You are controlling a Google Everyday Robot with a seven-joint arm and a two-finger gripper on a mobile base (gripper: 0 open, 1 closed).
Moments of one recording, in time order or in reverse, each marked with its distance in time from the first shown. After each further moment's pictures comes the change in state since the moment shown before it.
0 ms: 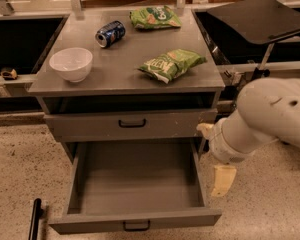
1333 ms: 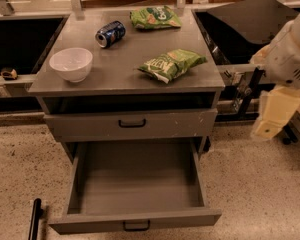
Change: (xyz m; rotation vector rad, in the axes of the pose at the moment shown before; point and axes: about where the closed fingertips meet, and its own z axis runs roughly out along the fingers) arm 0.016 -0.054 -0.203 0.104 0.109 0.258
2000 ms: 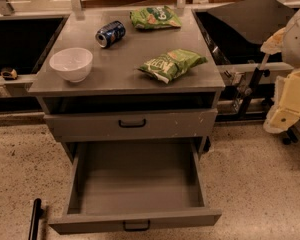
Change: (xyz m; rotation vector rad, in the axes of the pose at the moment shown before) arm 0.000 0.000 -0.033 -0.009 -0.015 0.014
